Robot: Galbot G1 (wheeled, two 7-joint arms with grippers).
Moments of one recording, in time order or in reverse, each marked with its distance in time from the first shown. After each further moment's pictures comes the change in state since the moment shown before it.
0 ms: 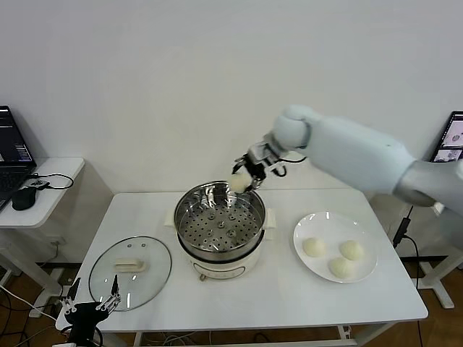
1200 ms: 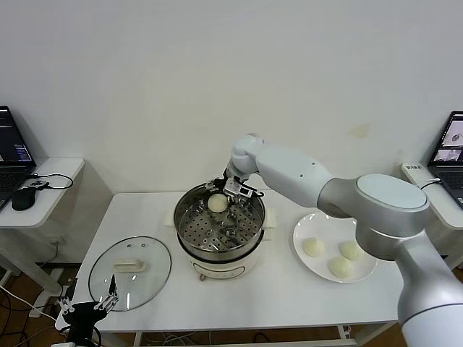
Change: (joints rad) left arm -0.005 -0.008 -0.007 -0.006 0.004 0.005 -0.002; right arm -0.086 0.161 -0.005 -0.208 -0.269 0.277 0.105
